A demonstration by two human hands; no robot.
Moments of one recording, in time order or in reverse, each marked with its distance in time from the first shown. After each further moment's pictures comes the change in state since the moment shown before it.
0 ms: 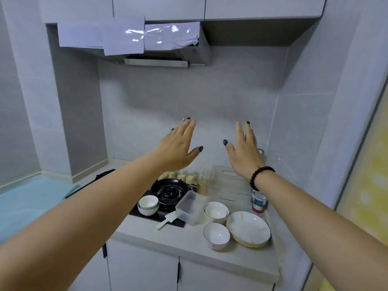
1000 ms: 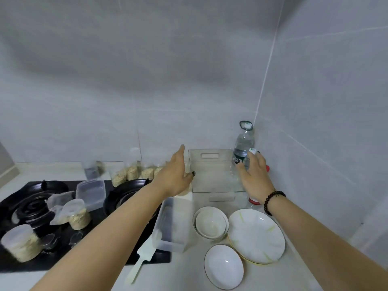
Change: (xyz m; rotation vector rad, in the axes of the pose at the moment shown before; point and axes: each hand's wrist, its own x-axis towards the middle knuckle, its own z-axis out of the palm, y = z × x) left_hand 0.149 -0.107 0.290 -0.607 -0.475 -0.133; right_hand 0.115 0.174 0.198 0.118 -0.041 0.526
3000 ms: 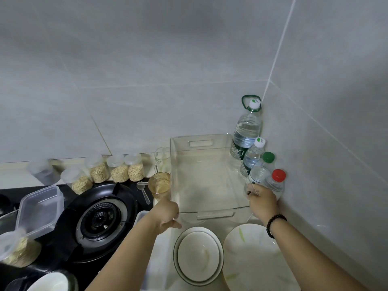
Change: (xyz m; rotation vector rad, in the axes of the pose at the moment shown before) left_hand 0.130 -0.073 0.148 -0.822 -0.220 -0.825; right_hand 0.132 0.197 0.097 0.068 -0.064 0.490
